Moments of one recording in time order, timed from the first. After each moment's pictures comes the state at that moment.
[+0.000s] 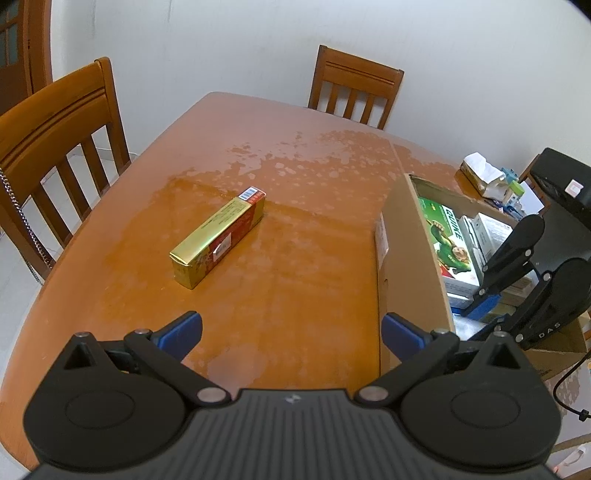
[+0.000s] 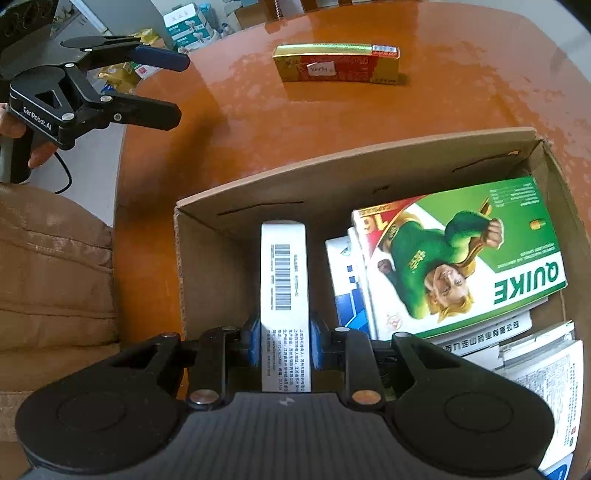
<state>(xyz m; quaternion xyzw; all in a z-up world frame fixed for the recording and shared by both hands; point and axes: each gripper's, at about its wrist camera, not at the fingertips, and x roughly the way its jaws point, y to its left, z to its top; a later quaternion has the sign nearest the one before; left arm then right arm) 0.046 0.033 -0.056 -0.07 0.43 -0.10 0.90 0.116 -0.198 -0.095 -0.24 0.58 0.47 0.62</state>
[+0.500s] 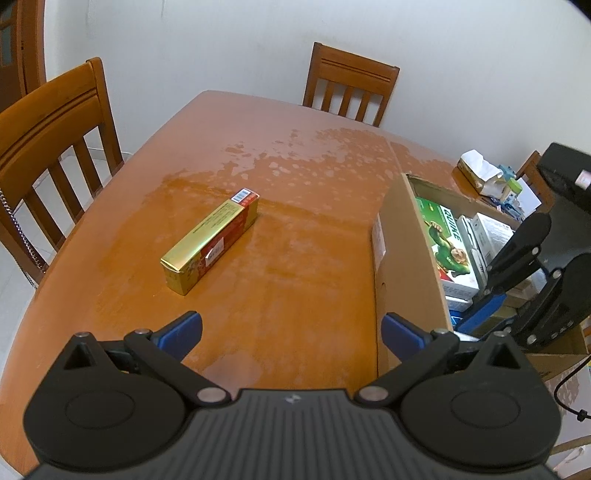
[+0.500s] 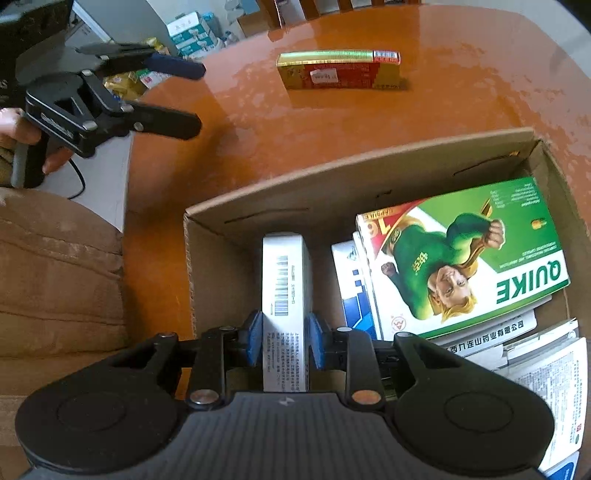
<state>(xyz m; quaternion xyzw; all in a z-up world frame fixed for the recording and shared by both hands) 0.053 0.031 -0.056 -0.06 0.43 -0.11 0.89 0.118 -0.203 -0.083 -0.21 0.58 0.48 0.62</state>
